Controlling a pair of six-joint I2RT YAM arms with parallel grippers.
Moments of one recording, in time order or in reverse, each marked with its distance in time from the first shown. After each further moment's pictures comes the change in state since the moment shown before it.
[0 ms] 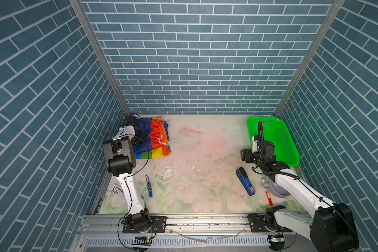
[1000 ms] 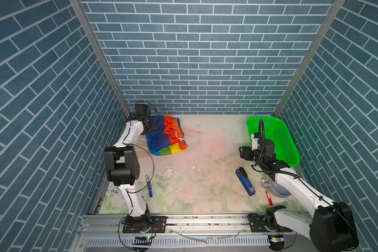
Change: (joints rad) left arm -0.144 -0.248 0.038 -0.077 0.043 -0.034; right arm -0.002 -0.003 0.011 0.032 -0.039 0.024
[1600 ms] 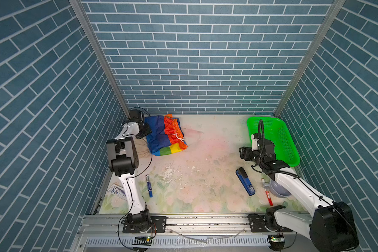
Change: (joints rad) left arm 0.099 0.227 0.027 0.146 0.136 -0.017; right arm 0.000 0.003 0.000 -0.016 -0.001 0.002
